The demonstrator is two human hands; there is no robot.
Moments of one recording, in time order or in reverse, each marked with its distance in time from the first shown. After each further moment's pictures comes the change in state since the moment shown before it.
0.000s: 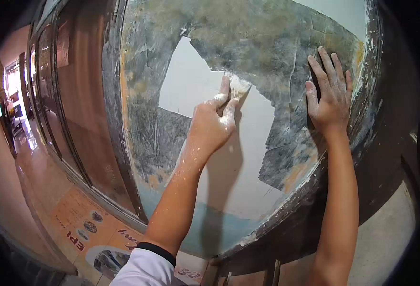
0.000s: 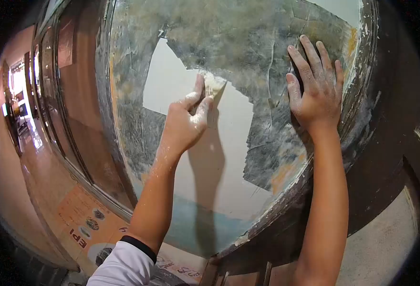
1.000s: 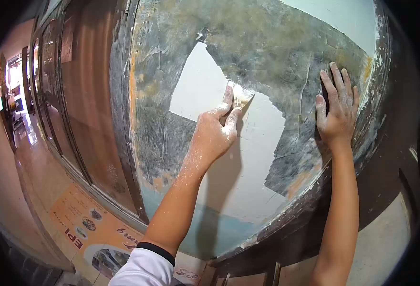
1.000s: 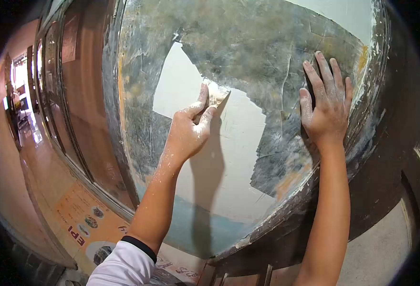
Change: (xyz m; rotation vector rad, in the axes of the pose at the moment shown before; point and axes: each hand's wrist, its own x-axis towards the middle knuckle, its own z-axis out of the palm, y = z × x) left_hand -0.001 -0.017 -0.013 -0.023 0.060 0.059; right_hand 0.000 0.001 -0.002 -0.027 -0.035 -0.018
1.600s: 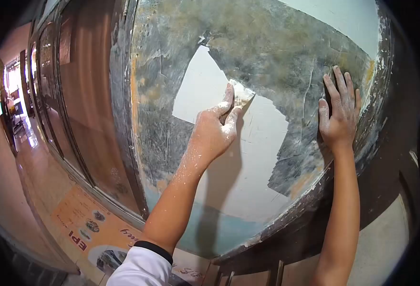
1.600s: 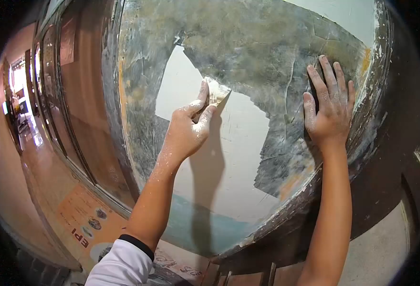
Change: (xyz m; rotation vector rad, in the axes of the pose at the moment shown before) left_hand 0.010 0.005 -0.015 0.035 -0.058 -0.010; right_hand 0.000 0.000 0.000 0.028 -0.018 0.005
